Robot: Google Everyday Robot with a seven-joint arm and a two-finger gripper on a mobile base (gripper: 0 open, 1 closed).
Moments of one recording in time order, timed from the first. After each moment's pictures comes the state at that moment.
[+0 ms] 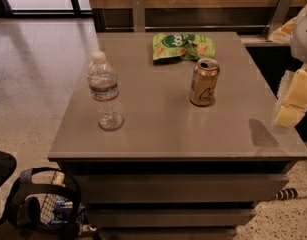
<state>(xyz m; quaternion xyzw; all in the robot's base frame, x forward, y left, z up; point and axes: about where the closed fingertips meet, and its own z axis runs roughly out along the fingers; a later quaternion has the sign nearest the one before) 0.438 -0.214 0.986 -0.60 0.78 -0.05 0.17</state>
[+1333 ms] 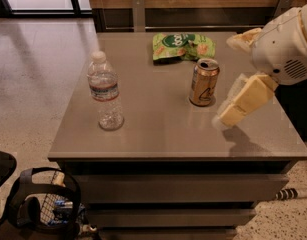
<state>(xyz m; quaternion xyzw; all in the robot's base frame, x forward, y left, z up) 0.457 -0.133 0.972 -0.58 0.74 0.10 0.33</state>
